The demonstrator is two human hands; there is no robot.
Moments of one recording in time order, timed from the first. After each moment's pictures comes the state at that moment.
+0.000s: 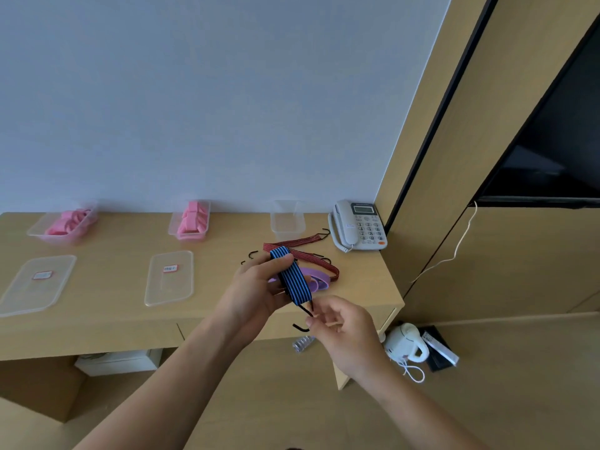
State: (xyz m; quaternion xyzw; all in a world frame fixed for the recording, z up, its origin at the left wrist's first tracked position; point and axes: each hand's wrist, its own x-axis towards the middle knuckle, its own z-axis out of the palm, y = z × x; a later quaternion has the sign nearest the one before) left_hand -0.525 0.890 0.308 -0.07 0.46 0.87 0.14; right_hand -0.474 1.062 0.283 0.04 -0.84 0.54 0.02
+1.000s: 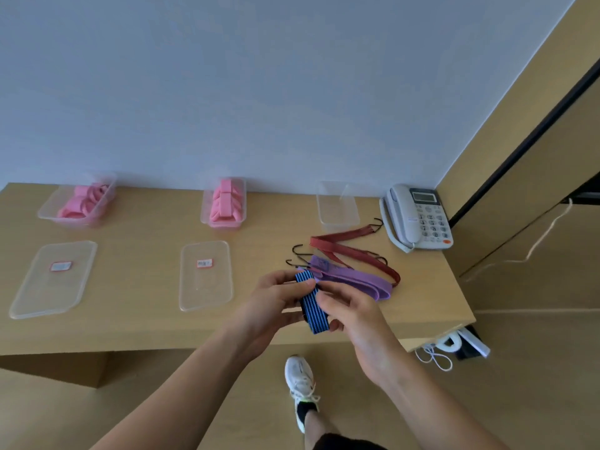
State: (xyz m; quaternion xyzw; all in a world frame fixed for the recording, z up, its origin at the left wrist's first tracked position) left_hand -0.608 0.788 0.236 -0.13 0.55 0.79 0.22; right_hand -0.588 0.953 0.253 -0.09 -0.71 0.68 -0.17
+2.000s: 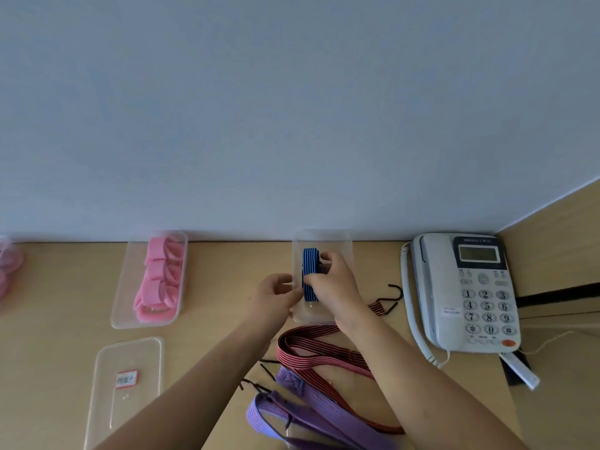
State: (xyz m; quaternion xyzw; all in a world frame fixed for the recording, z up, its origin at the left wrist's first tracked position) left_hand -0.905 0.867 0.144 -0.31 0.69 0.62 0.20; right_hand -0.950 0.991 0.139 -0.20 -0.75 0.57 -0.25
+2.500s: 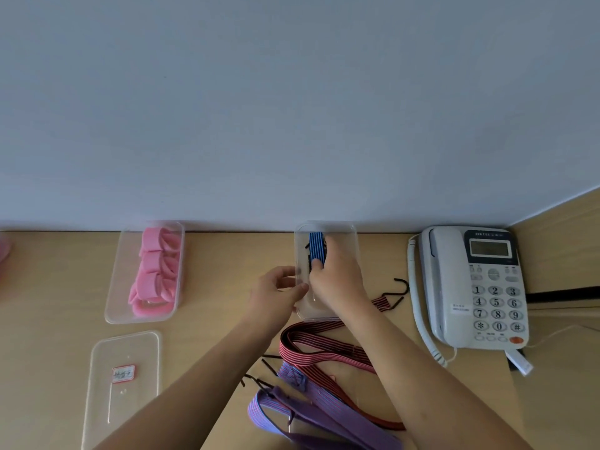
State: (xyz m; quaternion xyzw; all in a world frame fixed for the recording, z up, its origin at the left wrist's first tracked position) left_hand -0.906 0.862 0.130 -0.29 0.71 0.62 0.18; right_hand -0.960 0.984 0.141 -0.05 -0.92 0.35 -0.18
